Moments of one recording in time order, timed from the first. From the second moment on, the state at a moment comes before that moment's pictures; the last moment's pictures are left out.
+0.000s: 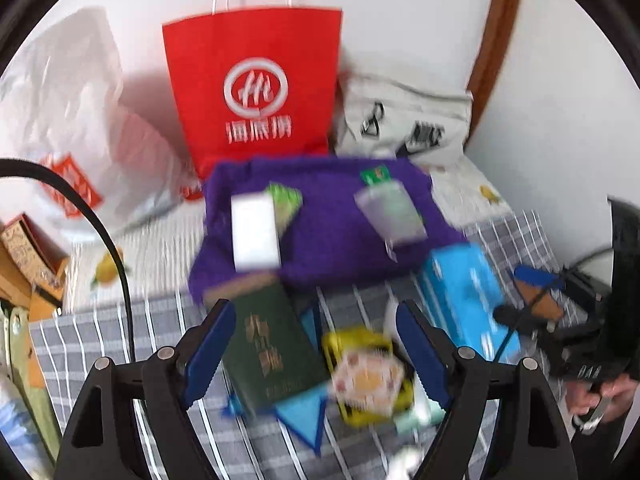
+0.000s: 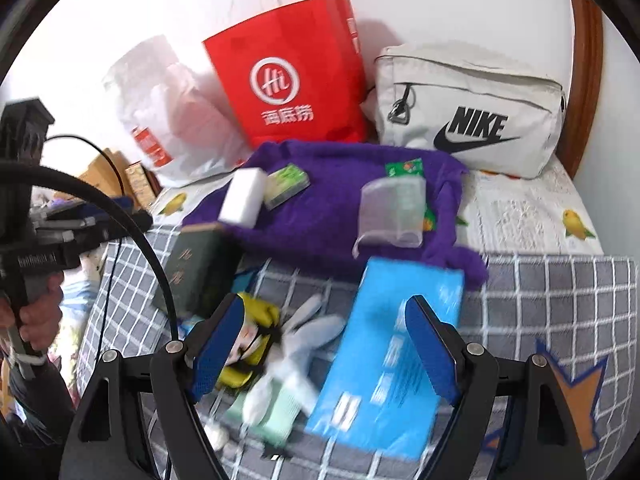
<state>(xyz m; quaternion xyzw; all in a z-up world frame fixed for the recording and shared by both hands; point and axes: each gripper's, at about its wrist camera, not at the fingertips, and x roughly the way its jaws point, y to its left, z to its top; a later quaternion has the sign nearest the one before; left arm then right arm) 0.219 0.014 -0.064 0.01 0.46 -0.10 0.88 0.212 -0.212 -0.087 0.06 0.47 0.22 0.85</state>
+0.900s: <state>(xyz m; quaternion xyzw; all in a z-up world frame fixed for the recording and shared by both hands) 0.080 -0.069 -0.210 0.10 0.53 -0.15 0.83 0.097 -0.283 -0.101 0.09 0.47 0.17 0.86</state>
